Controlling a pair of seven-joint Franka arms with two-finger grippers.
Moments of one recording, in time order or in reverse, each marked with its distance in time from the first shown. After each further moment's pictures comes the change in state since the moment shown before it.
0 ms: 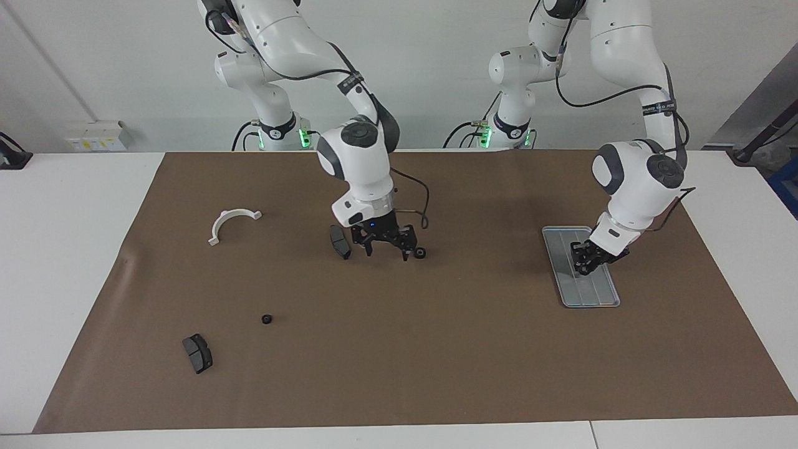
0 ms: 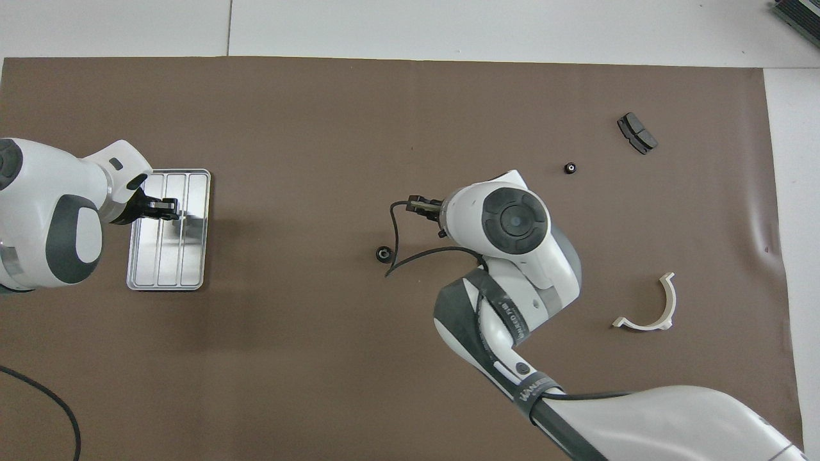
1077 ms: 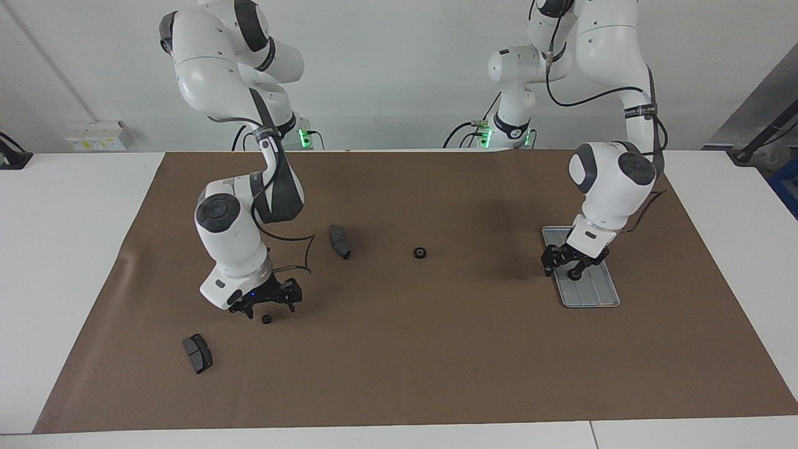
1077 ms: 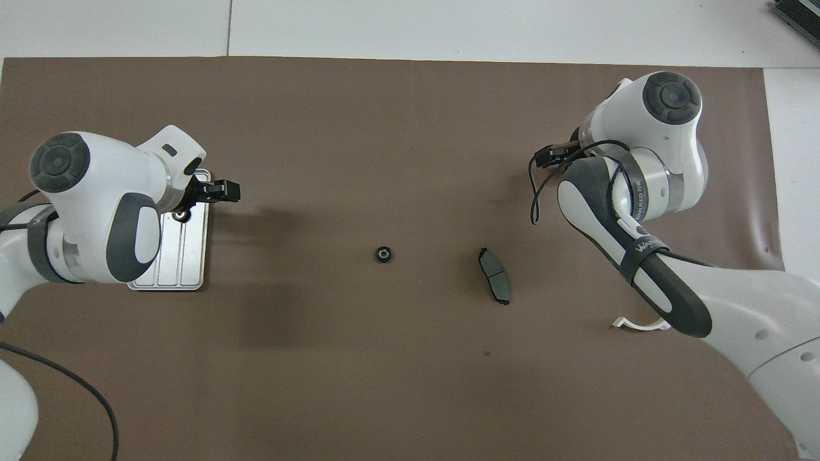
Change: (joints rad) left arm -0.164 0.000 -0.019 0.037 -0.020 0.049 -0.262; right arm -0.308 0.286 -0.001 0.308 -0.077 -0.166 -0.728
